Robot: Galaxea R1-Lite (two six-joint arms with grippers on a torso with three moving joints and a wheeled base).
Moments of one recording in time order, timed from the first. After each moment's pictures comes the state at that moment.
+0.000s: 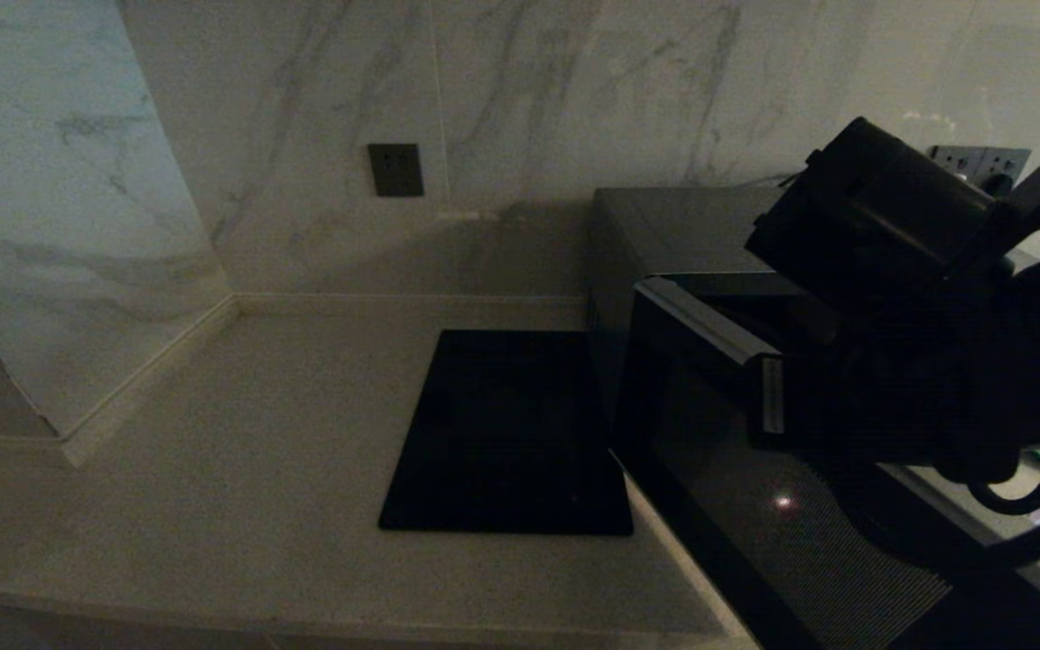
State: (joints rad) left arm 0.00 0.00 0.00 -0.01 0.02 -0.07; right arm 0.82 1.73 -1.73 1.09 -0.53 0.87
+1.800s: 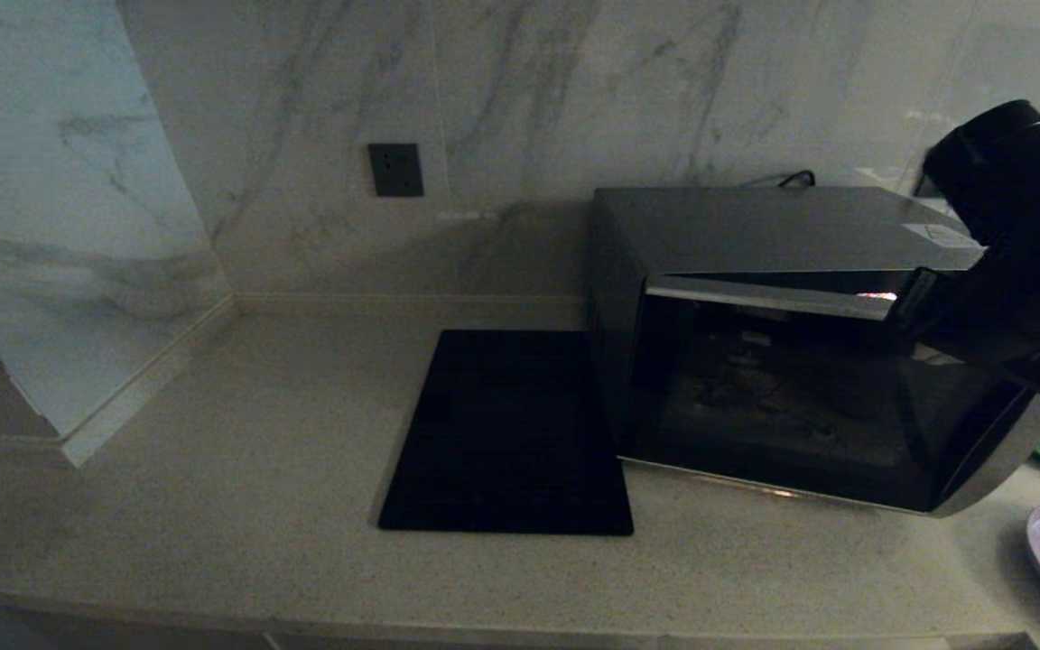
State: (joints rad) left arm 0.00 0.00 0.00 -0.01 0.02 -0.07; right arm 0.25 1.71 -1.62 0.83 -0.53 0.86
